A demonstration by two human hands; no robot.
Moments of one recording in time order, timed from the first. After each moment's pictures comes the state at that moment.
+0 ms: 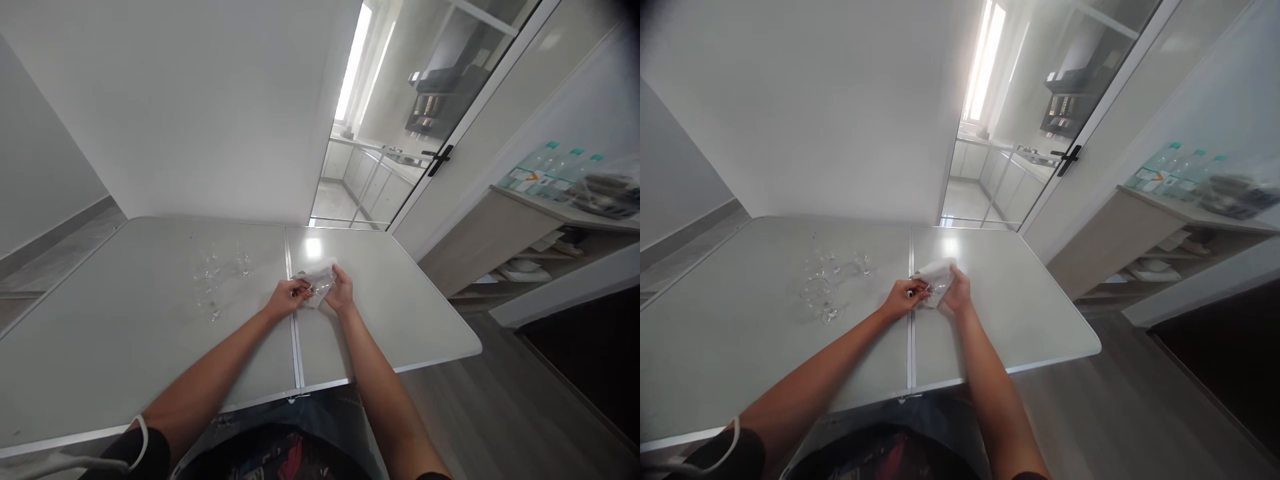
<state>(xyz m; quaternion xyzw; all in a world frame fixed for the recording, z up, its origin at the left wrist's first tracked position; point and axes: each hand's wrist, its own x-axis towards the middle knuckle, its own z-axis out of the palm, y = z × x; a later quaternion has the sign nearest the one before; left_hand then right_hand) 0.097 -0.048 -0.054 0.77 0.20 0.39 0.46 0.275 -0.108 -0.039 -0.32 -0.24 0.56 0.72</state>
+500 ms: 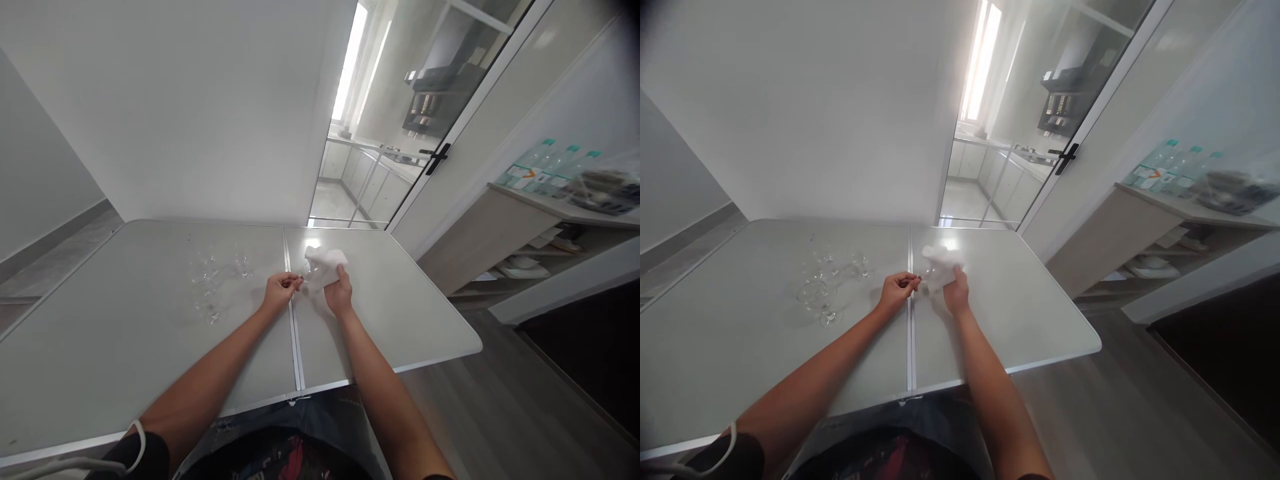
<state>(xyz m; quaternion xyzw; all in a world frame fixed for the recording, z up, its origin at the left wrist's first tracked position) 0.098 -0.039 -0.052 0.66 0.29 0.45 0.53 0.260 -0.111 -0.035 -0.41 -0.37 0.35 0.75</state>
